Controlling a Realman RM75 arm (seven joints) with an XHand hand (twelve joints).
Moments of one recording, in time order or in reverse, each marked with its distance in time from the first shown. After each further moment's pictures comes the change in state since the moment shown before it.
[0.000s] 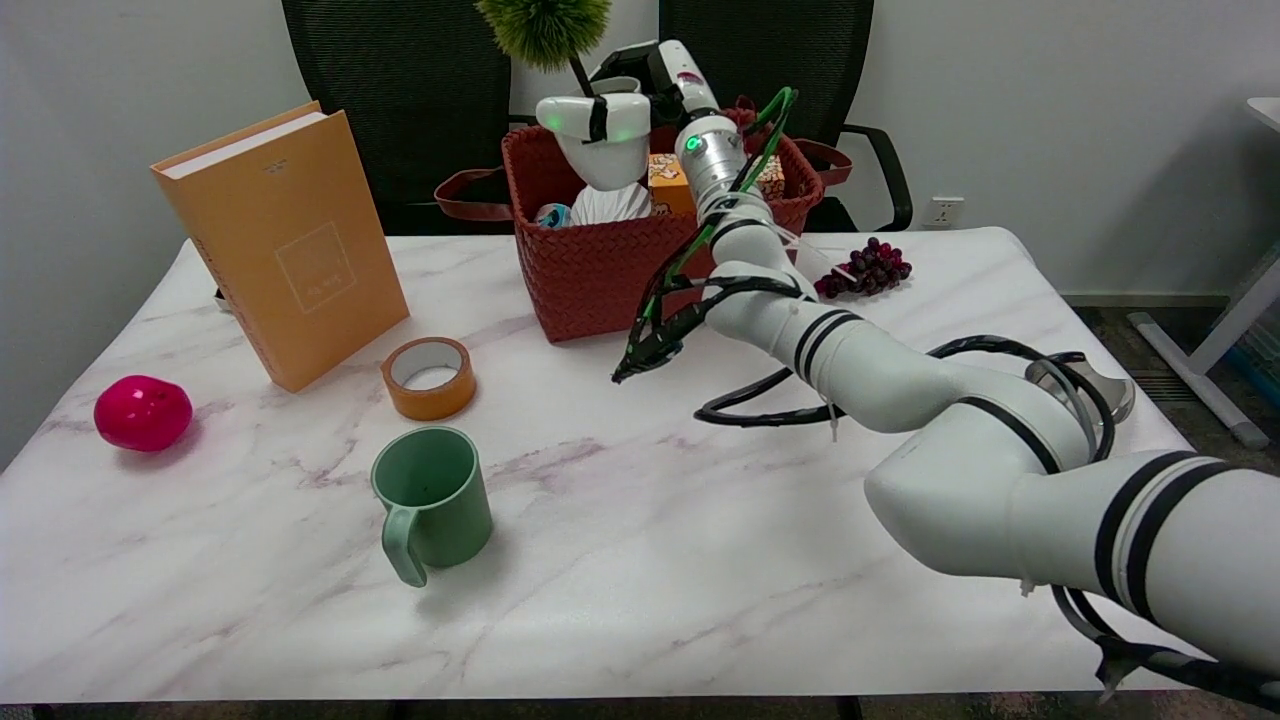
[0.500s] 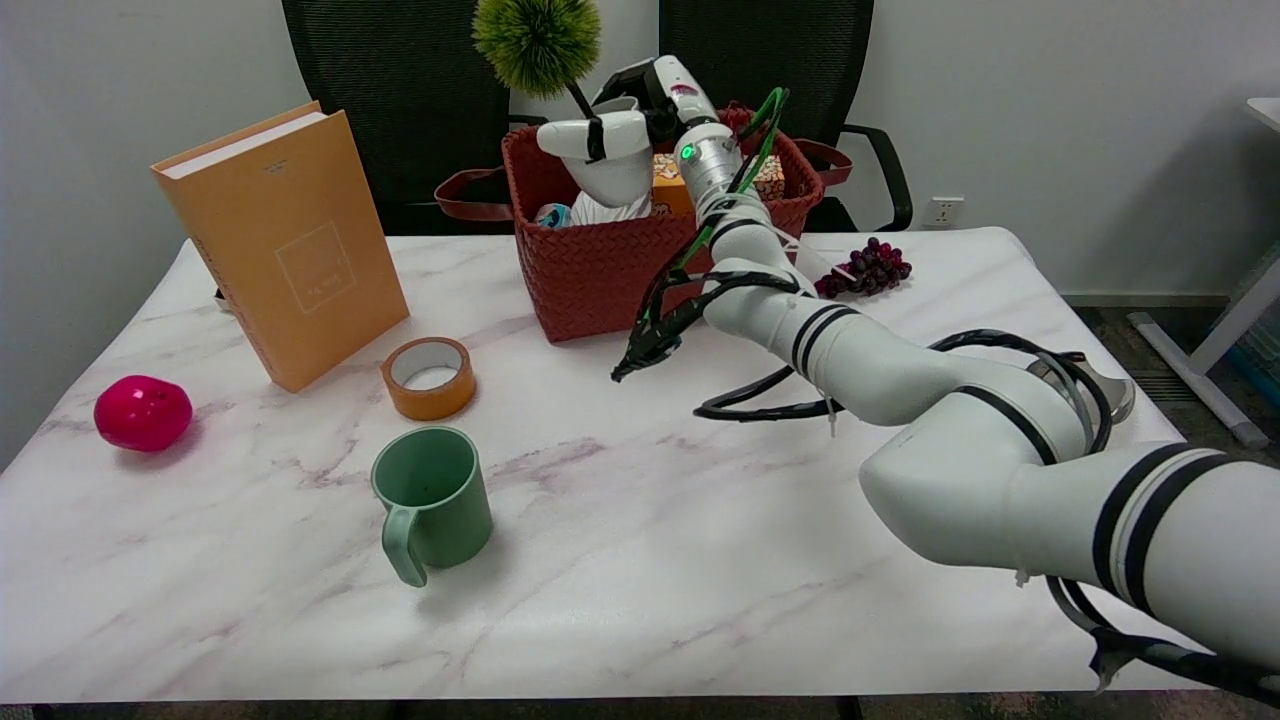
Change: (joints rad) arm 0.027 -0.009 0.004 -0.060 0.003 -0.033 -0.113
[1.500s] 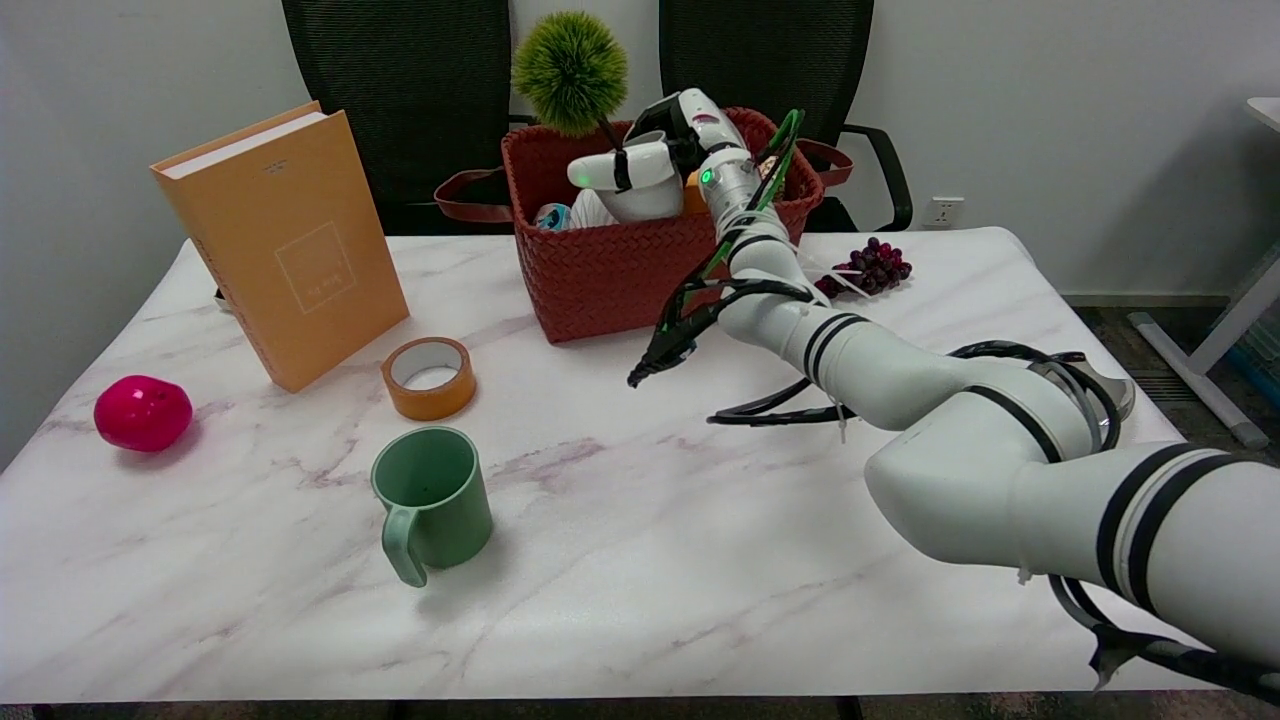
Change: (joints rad) arm -0.005 0.015 0.038 -0.067 0.010 -0.007 -0.110
